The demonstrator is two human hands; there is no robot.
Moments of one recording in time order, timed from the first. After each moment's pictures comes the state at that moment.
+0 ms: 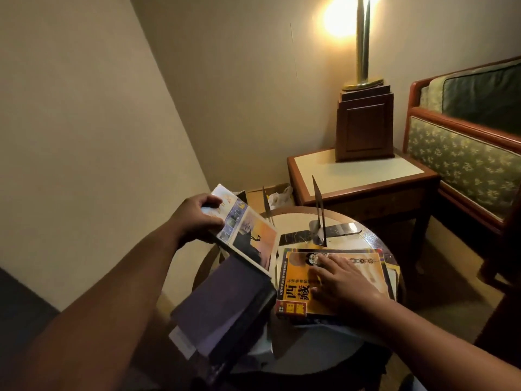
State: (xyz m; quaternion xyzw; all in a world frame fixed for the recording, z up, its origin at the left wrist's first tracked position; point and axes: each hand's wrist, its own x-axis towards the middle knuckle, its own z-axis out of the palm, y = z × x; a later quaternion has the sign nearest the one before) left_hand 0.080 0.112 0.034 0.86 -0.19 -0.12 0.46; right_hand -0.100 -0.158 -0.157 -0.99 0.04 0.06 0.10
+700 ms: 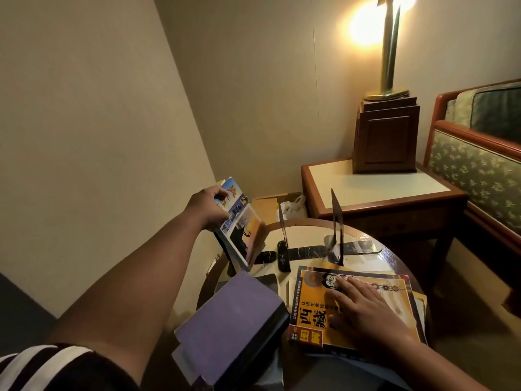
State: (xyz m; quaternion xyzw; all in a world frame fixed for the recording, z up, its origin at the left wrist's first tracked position) left_hand 0.158 0.092 0.034 0.94 -0.18 0.00 0.29; right_hand -0.104 -0.154 -0.154 -0.99 0.03 0.04 0.09
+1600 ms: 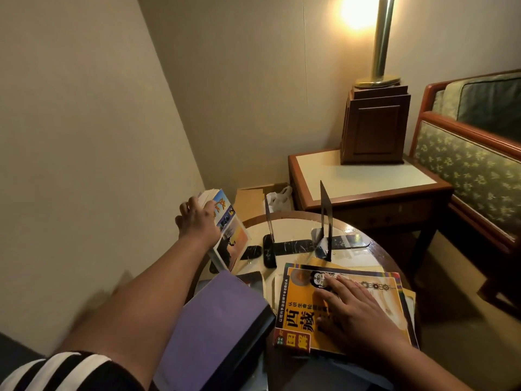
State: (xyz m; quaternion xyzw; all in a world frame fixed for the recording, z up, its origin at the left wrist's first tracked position) left_hand 0.187 0.071 -0.063 0.98 -0.15 0.13 0.03; right_hand -0.108 -0.156 -0.158 -0.99 0.05 0.04 0.11
